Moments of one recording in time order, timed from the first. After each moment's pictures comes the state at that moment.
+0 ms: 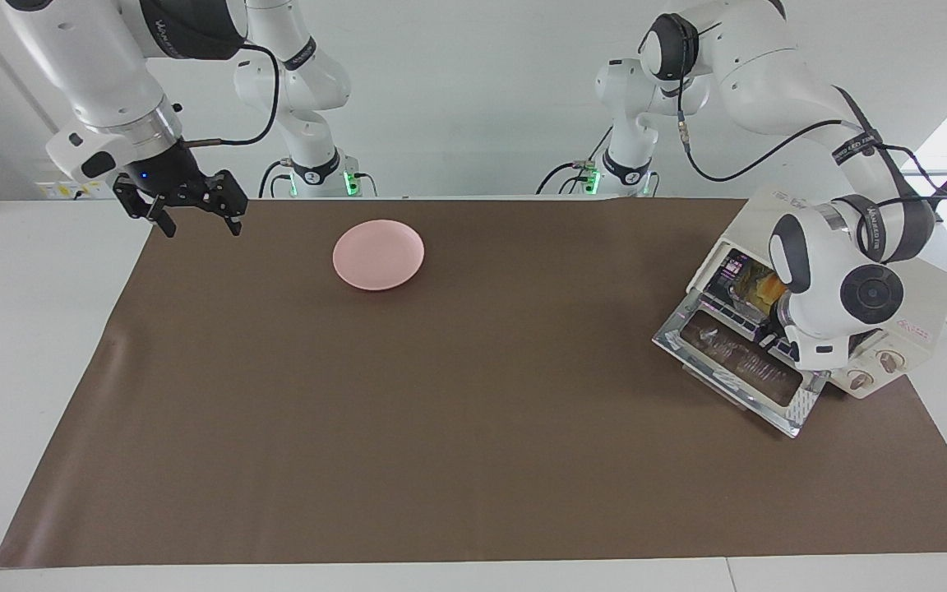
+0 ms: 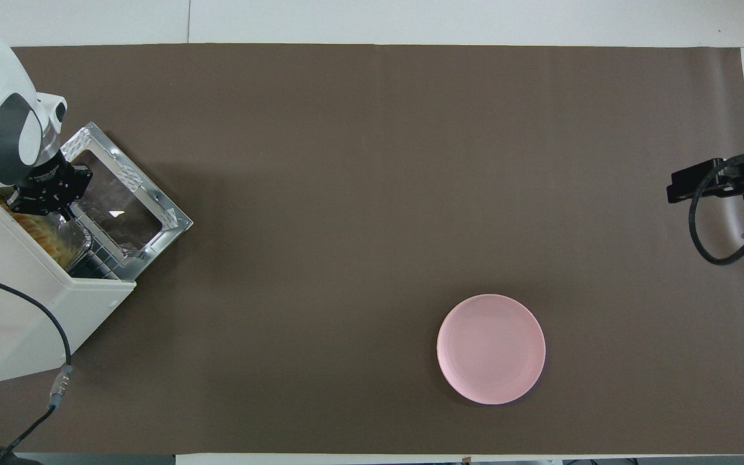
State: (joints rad) left arm -0.32 0.51 0.39 -1.50 0.10 1.60 -0.61; right arm -0.03 0.00 0.02 -1.59 0.01 1.57 -0.01
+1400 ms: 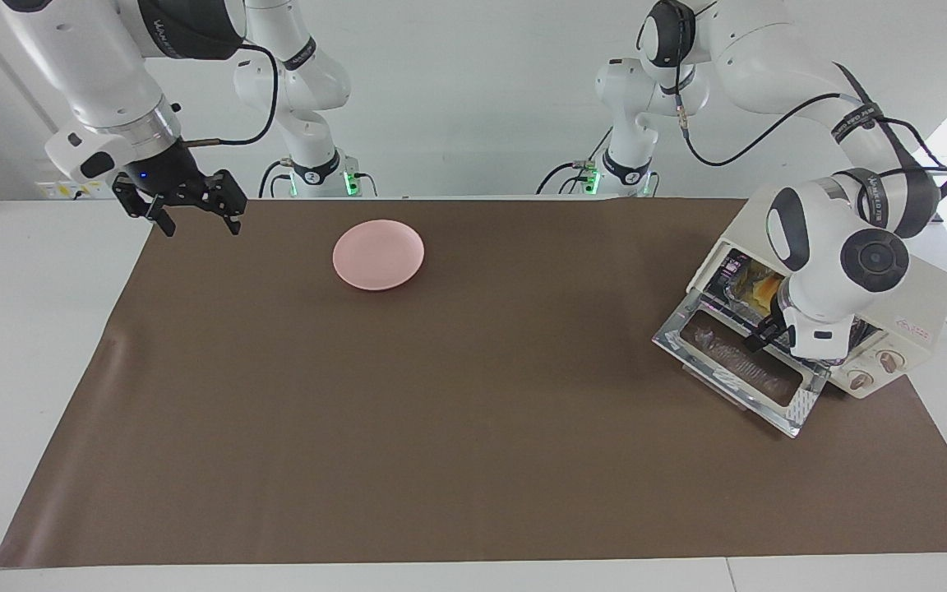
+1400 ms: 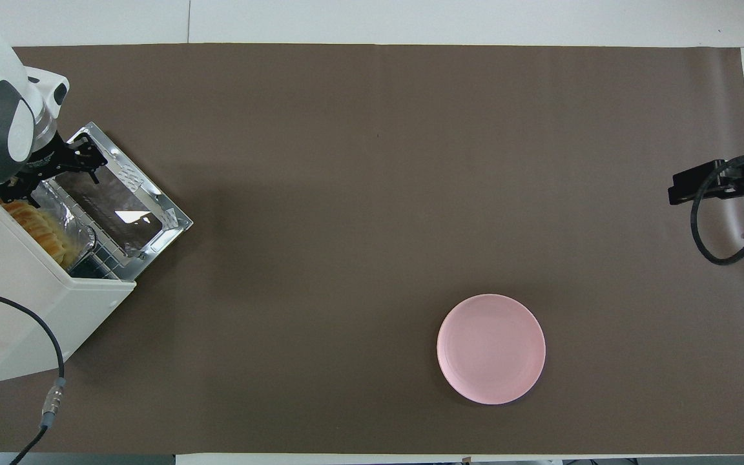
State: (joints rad) left arm -0.35 0.45 0.39 -1.48 0.10 1.64 -0.50; right arm -0.03 0.00 0.02 -1.59 0.01 1.56 -0.01
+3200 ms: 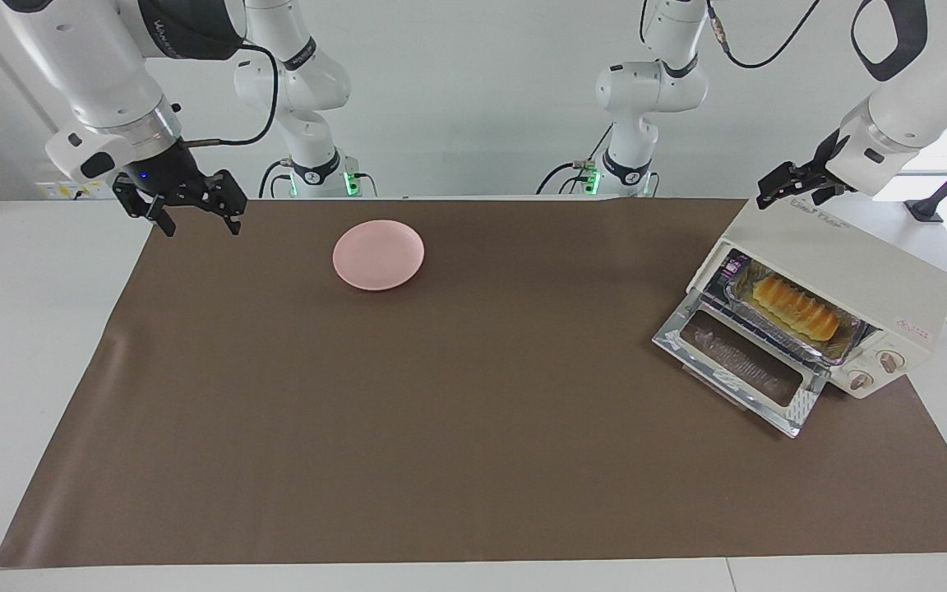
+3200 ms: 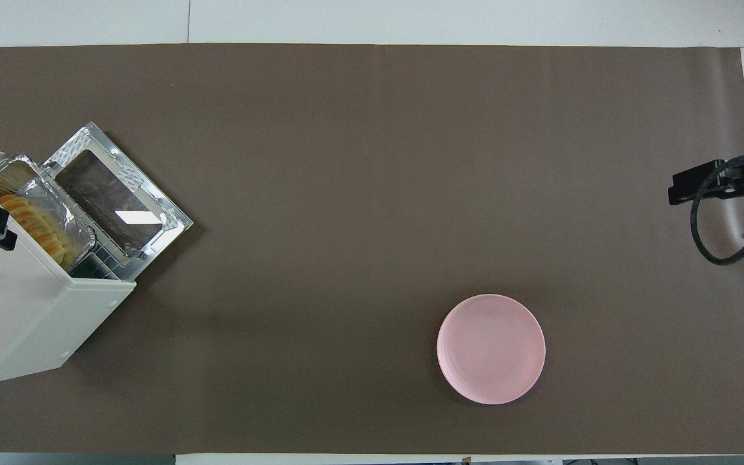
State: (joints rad) left arm -0.05 0.08 0.08 -1.45 0.01 1.23 0.04; right arm -0.03 0.00 0.02 -1.59 0.01 1.56 -0.01
